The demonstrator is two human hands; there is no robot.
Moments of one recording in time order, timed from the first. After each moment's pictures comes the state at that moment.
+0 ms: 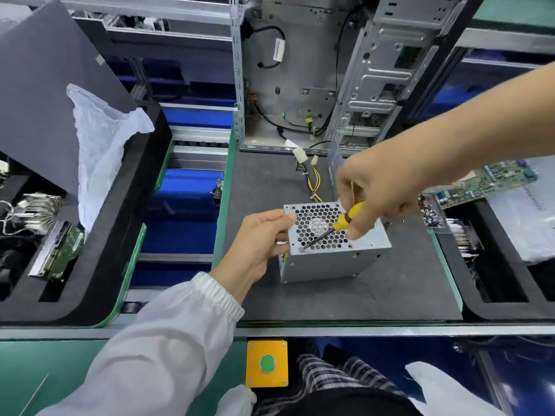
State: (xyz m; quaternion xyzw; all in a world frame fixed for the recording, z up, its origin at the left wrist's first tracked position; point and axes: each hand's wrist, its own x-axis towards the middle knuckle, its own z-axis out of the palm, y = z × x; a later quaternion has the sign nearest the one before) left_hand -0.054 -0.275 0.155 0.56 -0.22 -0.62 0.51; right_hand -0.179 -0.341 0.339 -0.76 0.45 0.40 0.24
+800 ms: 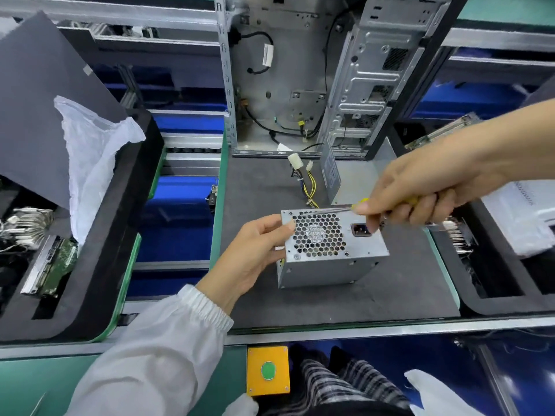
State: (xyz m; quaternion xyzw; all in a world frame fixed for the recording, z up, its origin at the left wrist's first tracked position) left_hand -0.044 -0.268 0.155 0.51 -0.30 -0.66 0.46; right_hand -0.230 -0.366 0.324 -0.55 0.54 0.29 0.56
